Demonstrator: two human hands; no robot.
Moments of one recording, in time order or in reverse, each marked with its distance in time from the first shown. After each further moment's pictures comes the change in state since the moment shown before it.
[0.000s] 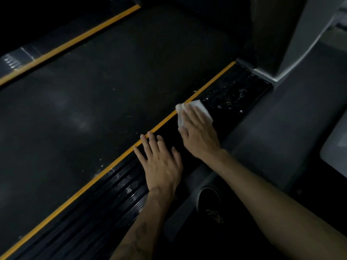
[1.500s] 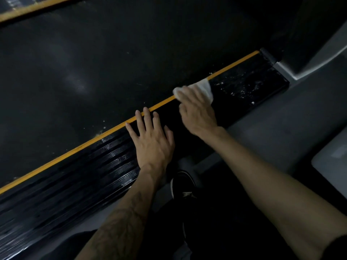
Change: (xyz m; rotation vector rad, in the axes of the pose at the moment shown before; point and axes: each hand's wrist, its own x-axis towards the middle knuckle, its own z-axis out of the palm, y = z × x) left_hand -0.012 -0.027 0.008 -0.028 0.144 -0.086; right_hand 0.015 -0.022 -0.005 0.007 -0.029 -0.171
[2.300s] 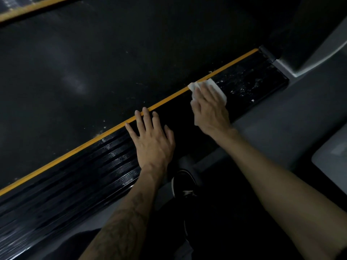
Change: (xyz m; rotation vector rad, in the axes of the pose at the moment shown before) left_hand -0.003 0.002 -0.007 -0.011 -0.037 -0.016; right_hand -0.014 0.025 -0.011 -0.022 0.001 0.086
